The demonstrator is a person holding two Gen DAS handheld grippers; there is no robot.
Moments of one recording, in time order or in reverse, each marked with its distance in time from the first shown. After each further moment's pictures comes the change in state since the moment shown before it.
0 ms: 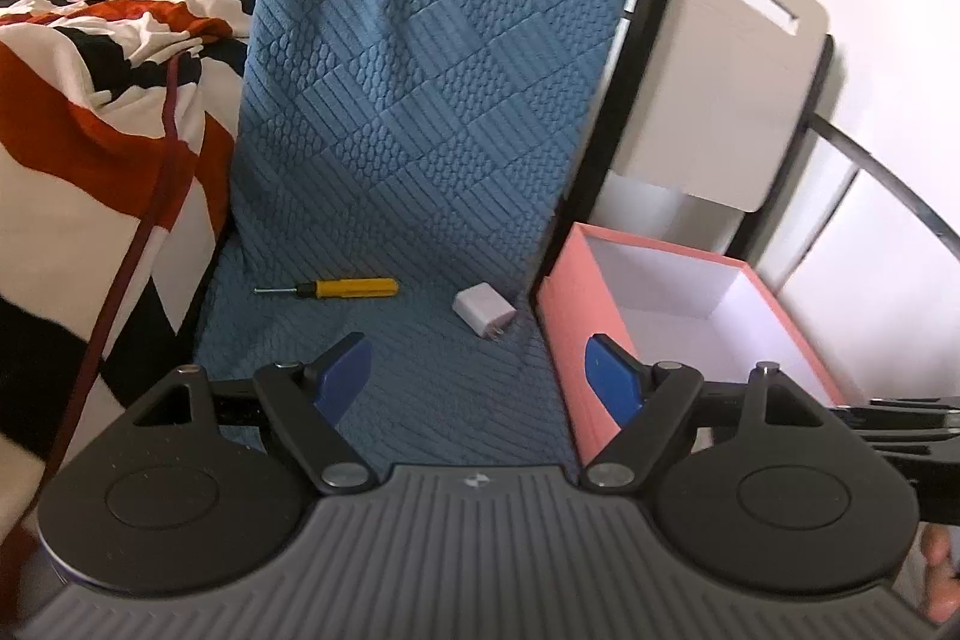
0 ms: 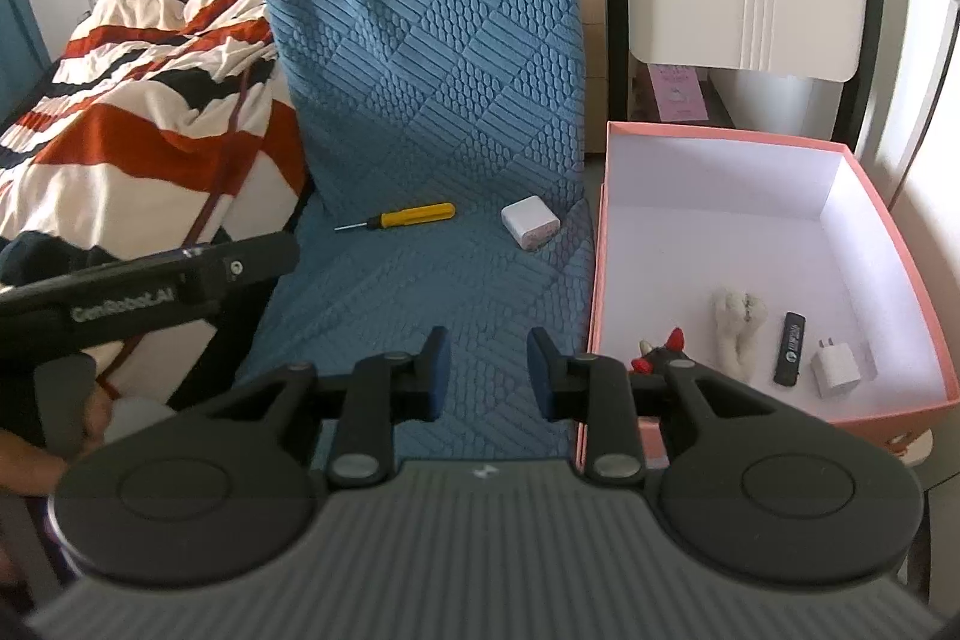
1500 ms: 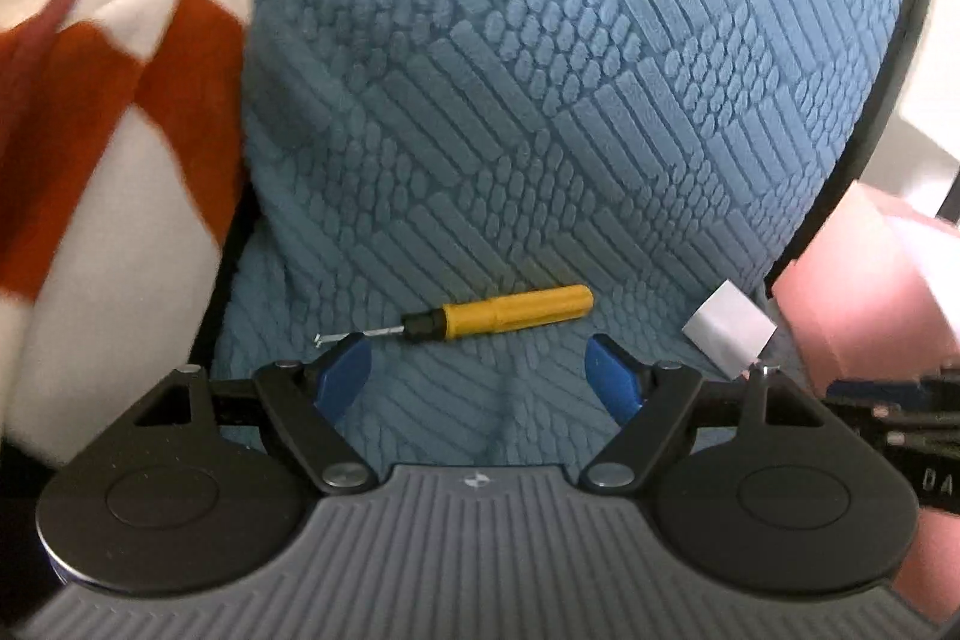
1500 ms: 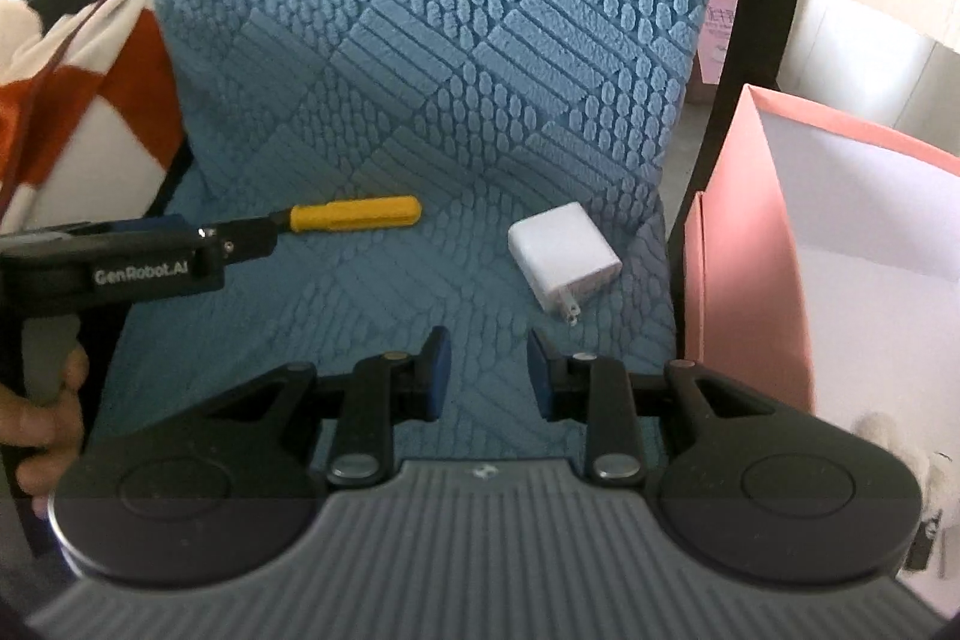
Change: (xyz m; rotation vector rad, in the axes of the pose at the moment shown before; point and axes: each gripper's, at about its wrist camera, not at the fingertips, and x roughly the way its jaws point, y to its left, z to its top) left arm 0.251 0.125 0.028 0.047 0.168 0.142; right arm 0.245 0.007 0.045 -0.077 0.134 -0.030
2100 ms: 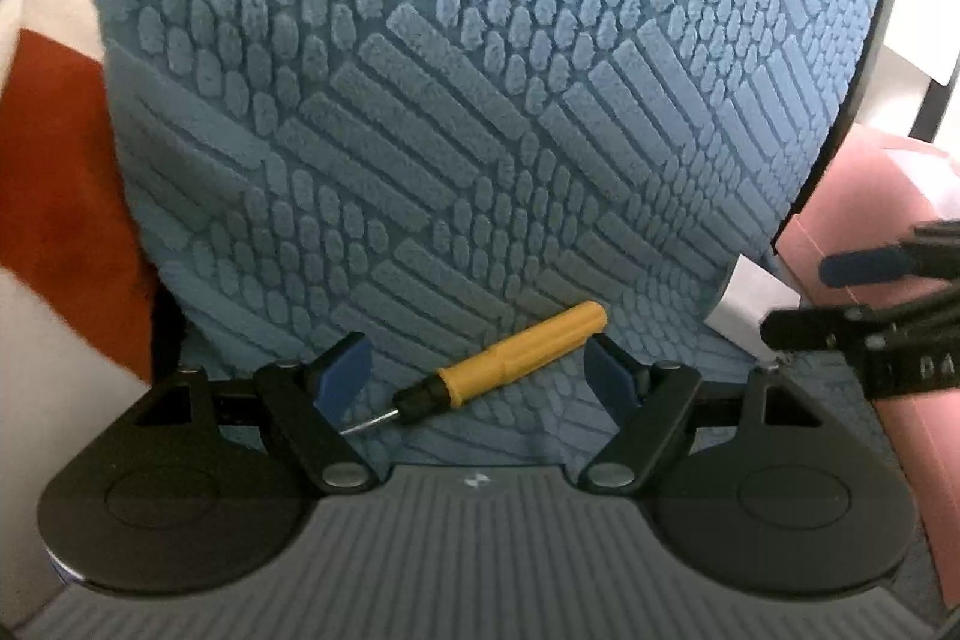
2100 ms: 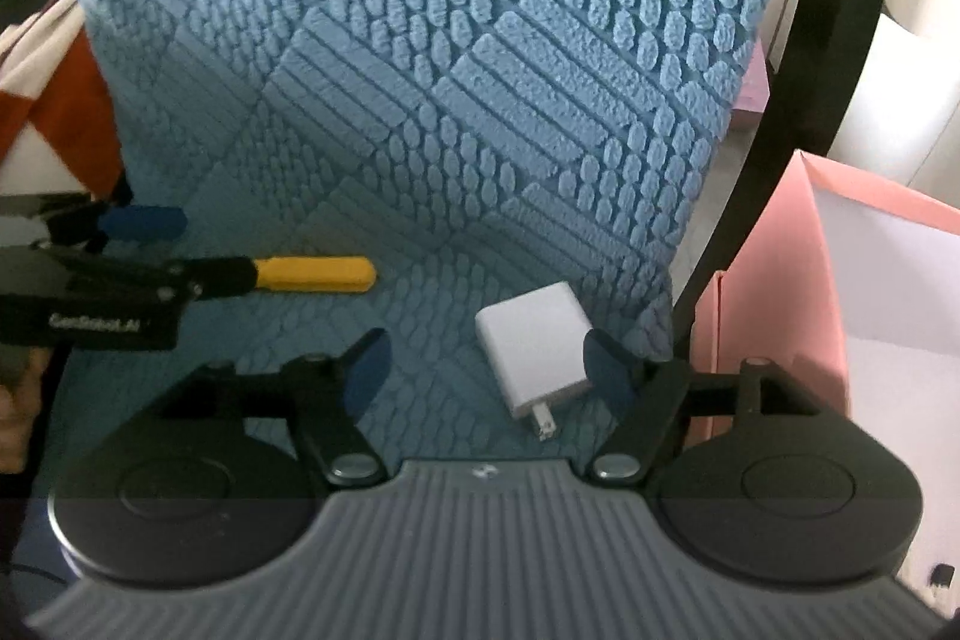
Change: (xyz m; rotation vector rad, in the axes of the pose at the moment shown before) left arm 0.051 0.018 0.031 0.187 0.056 -0.128; right arm 0.056 -0.013 0.041 -0.049 -0.002 0.003
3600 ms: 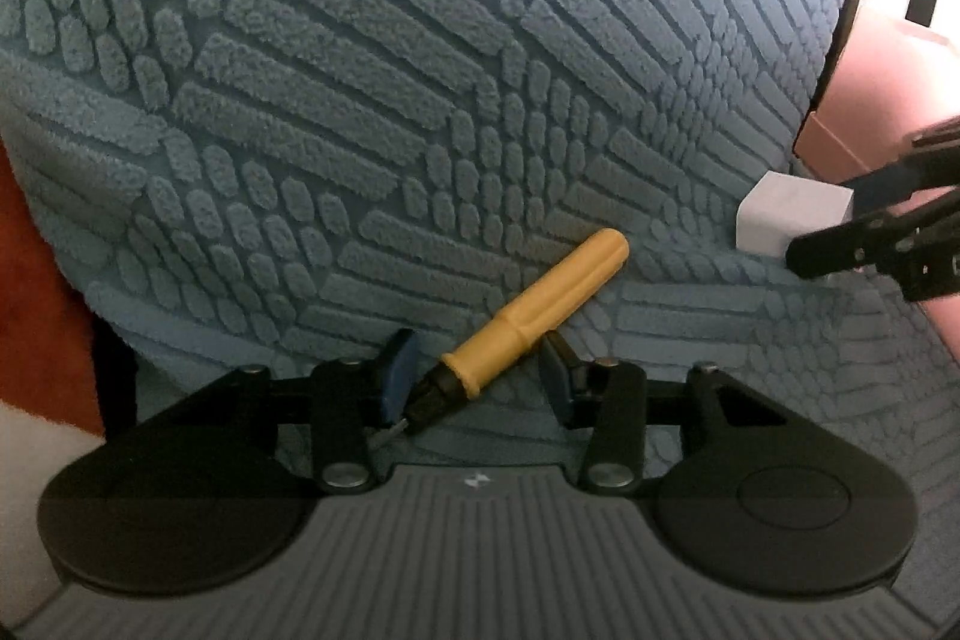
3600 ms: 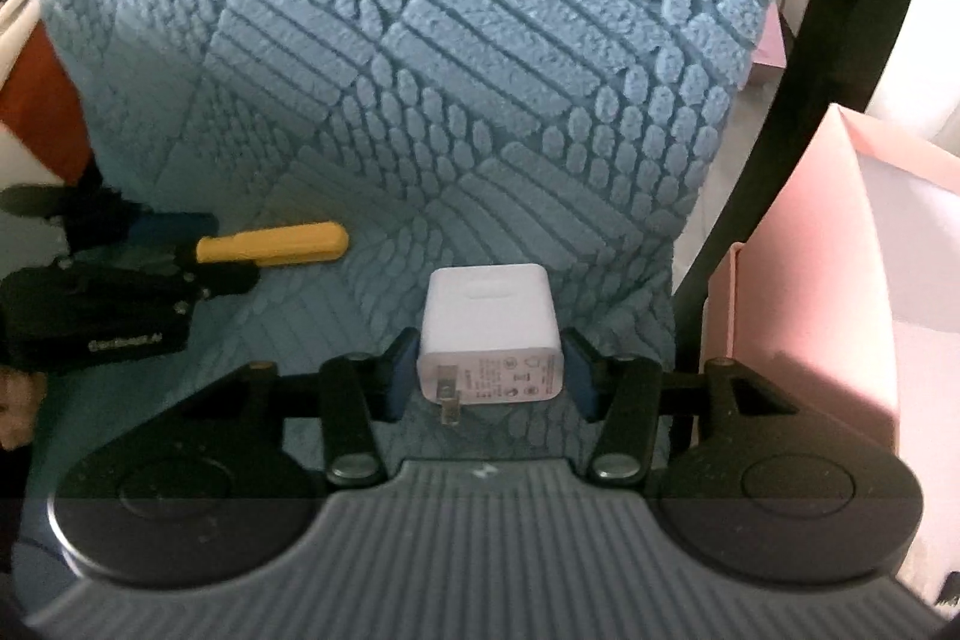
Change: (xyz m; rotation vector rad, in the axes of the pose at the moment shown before) left arm 0.056 -0.010 -0.005 0.163 0.112 -0.001; right arm 0.011 -0.011 -0.008 0.013 0.100 0.029
